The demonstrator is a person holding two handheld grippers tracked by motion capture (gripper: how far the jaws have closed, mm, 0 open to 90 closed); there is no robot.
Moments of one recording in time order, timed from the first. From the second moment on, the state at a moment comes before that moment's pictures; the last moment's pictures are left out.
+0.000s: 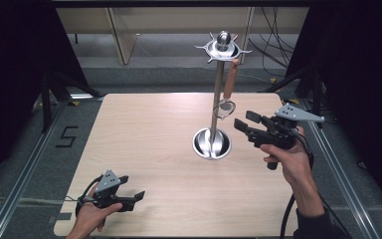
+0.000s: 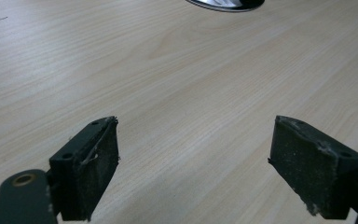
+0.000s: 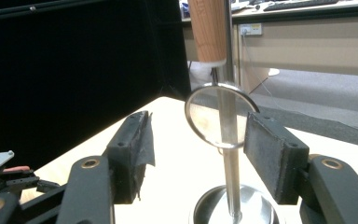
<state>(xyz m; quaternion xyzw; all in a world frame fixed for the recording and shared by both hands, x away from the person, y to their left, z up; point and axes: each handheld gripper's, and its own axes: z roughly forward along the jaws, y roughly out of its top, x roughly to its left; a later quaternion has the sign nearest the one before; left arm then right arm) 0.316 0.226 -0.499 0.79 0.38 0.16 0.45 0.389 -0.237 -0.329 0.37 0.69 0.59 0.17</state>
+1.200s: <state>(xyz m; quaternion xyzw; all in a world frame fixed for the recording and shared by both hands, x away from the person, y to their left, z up) 0.318 0.221 -0.498 0.79 0.38 0.15 0.46 0.374 -0.249 -0.381 0.37 0.75 0.53 0.13</state>
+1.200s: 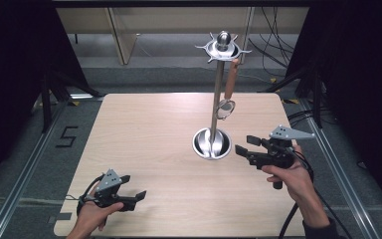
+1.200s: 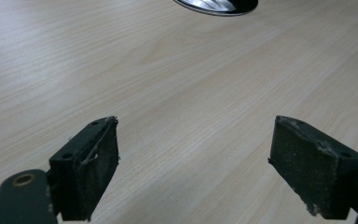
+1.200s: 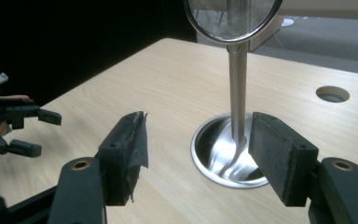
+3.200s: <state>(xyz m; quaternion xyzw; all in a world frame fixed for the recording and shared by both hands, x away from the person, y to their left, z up) 0.318 0.220 -0.499 0.80 0.37 0.16 0.45 0.373 -0.245 -0.435 0.39 0.78 0.48 0.09</state>
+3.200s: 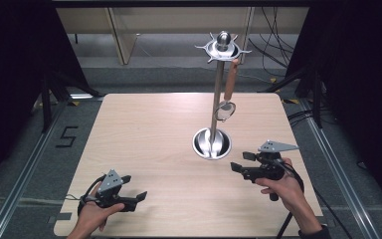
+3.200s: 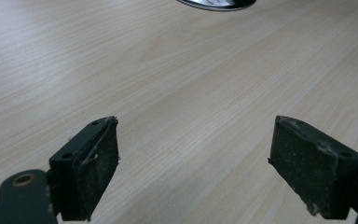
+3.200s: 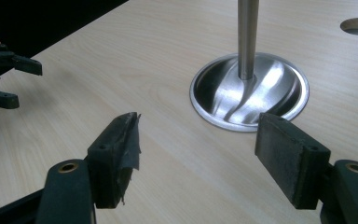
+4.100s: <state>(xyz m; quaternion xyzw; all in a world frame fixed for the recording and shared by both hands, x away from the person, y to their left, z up) 0.317 0.219 -0.500 0.80 0.37 0.16 0.45 0.369 -0.250 -0.456 0.39 0.79 0.46 0.08</state>
